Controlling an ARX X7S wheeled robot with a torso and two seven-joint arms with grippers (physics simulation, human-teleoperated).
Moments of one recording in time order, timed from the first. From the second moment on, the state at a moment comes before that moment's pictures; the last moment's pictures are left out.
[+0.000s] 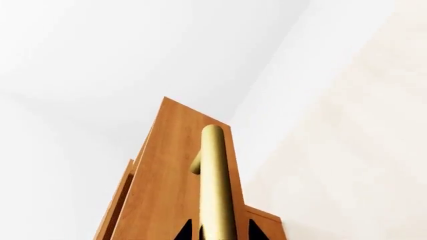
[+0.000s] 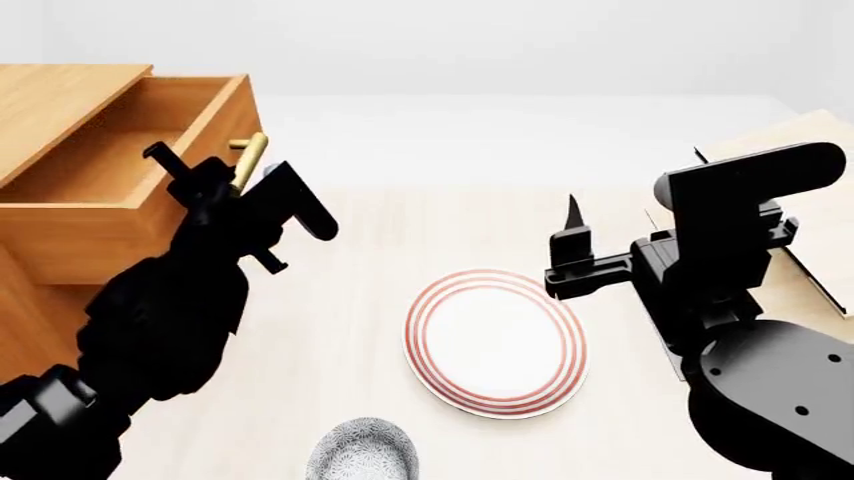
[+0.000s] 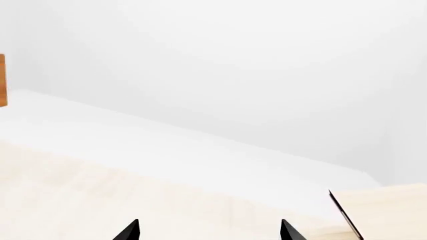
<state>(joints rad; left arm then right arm) -1.10 -0.51 0.96 -0.18 0.02 -0.91 -0.08 0.72 0.65 -0.25 -0.64 0.98 1.04 0.64</state>
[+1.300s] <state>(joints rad) -1.24 -0.57 0.91 0.27 -0.02 -1.12 0.00 0.72 0.66 -0.25 -0.63 1.00 1.02 0.65</state>
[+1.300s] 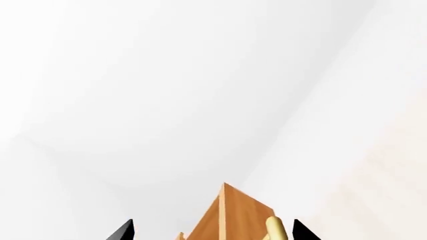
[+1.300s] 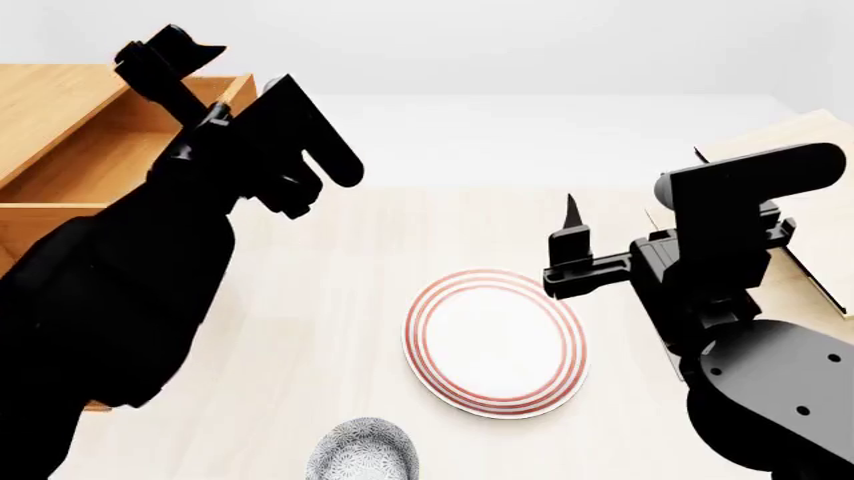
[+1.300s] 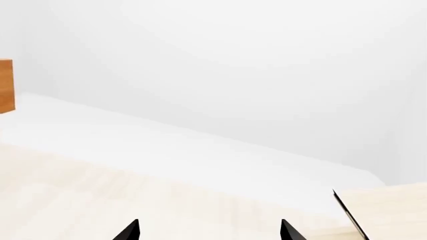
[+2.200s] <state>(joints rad) -1.37 -0.38 0.38 0.10 -0.19 -1.32 0.04 0.73 0.66 -0.26 -0.63 1.01 1.02 0.66</state>
